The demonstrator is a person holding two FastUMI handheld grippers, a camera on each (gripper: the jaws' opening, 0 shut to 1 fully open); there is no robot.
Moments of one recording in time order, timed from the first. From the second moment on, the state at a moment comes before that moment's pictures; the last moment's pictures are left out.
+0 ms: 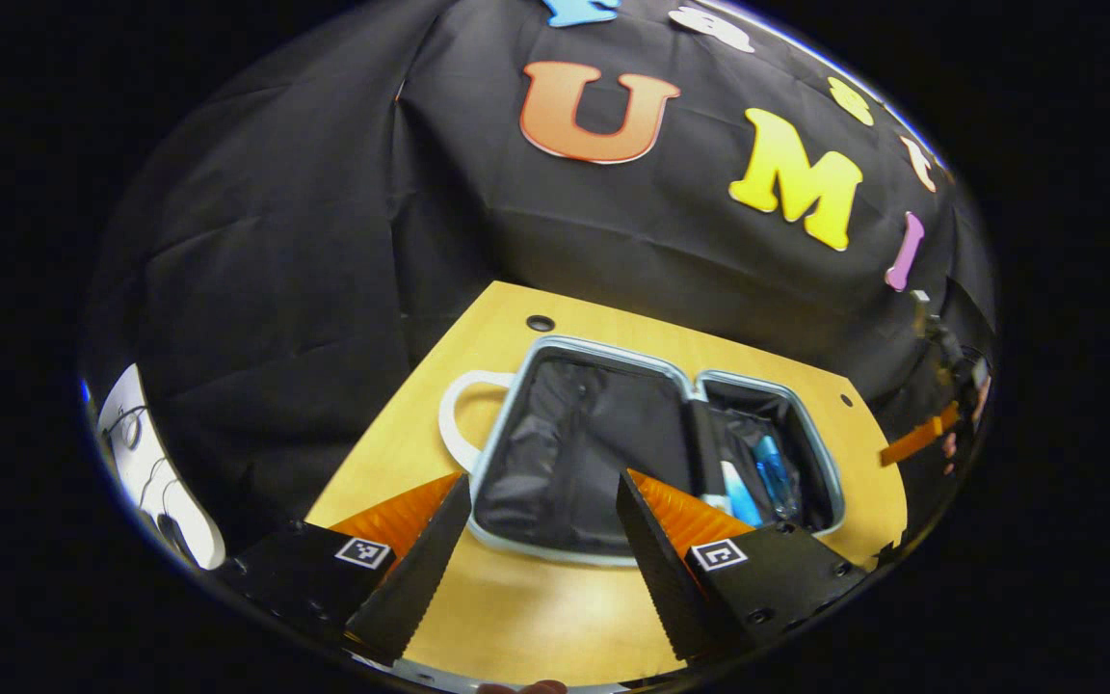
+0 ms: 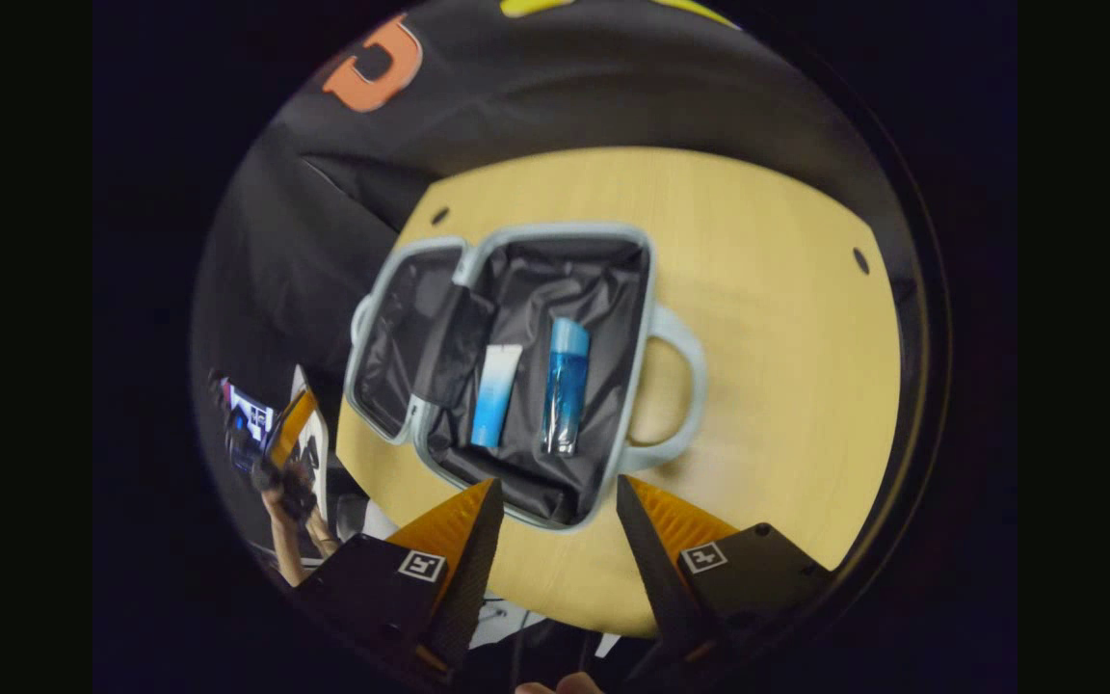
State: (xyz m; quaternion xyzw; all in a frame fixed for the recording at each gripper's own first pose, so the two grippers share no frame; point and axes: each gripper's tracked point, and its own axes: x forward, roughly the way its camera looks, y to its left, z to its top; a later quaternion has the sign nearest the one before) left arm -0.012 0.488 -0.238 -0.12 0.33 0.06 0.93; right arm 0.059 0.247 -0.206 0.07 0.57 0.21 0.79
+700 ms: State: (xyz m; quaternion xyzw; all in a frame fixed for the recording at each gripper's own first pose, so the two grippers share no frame) left arm 0.097 0.583 -0.368 -0.11 0.49 0.09 0.86; right arm 0.000 0.140 -0.143 0.20 0.47 0.16 0.84
